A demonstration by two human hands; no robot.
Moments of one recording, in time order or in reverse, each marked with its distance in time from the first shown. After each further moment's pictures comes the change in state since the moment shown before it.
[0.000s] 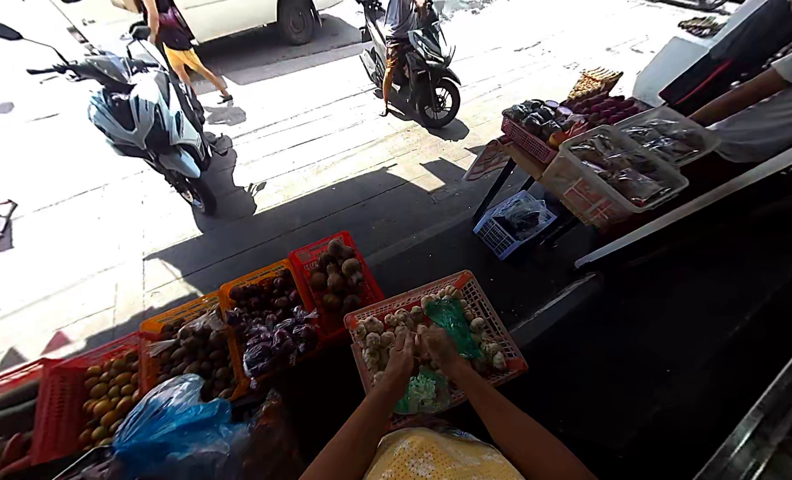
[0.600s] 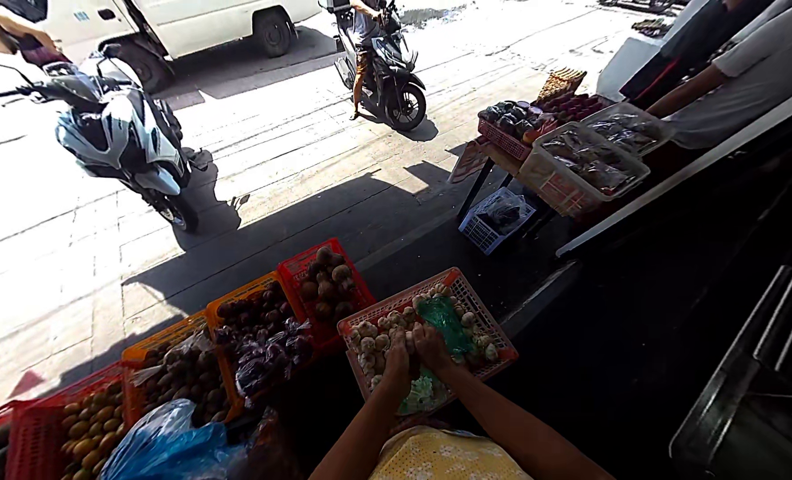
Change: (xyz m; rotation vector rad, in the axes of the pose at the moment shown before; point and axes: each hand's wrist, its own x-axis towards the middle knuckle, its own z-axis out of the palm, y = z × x) left_hand -0.001 0.007 0.016 -0.261 0.022 -0.107; right_hand -0.019 -0.005 0.007 -0.080 0.161 -0.192
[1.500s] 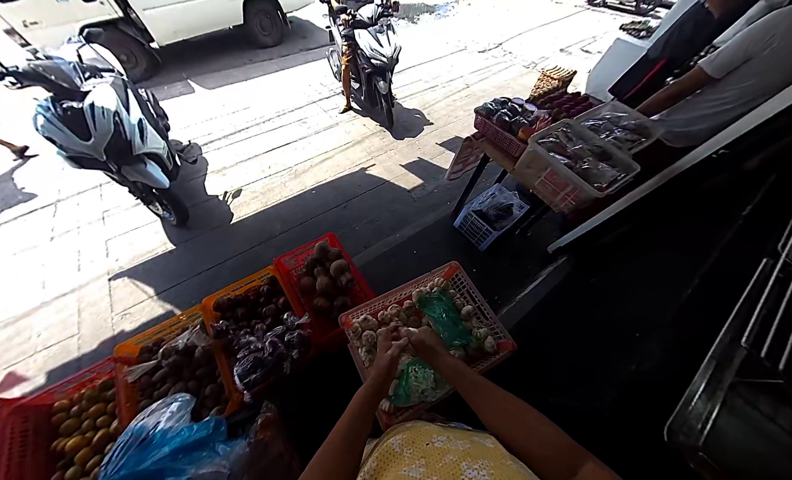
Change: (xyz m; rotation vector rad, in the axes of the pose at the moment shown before) left_hand -0.001 -0.002 -0.060 0.386 -0.154 0.328; right_hand 0.005 -0.002 0.015 -0.089 -0.225 0.231
